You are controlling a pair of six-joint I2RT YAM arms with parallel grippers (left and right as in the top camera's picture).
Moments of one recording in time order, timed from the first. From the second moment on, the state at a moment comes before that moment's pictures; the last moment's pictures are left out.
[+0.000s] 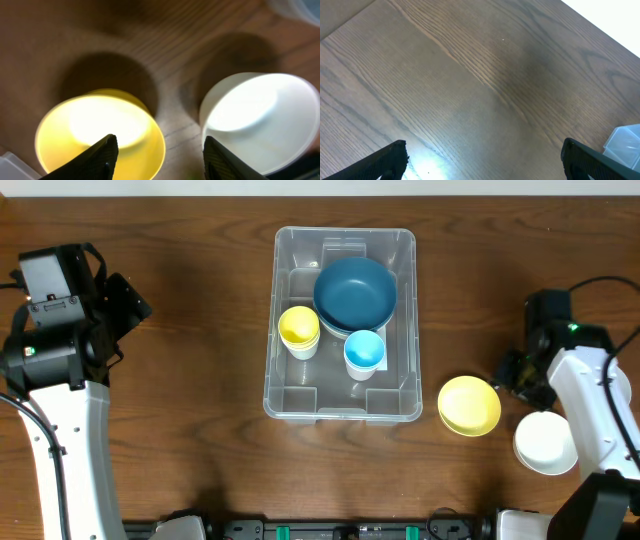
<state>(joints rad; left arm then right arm) 0.21 1.31 1.47 -1.07 -0.24 -0.44 -0.10 1.49 1.04 -1.06 0.13 0.47</state>
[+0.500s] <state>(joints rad) 0.21 1.31 1.47 -1.07 -0.24 -0.44 -0.10 1.49 0.83 -0.72 0.10 0.24</state>
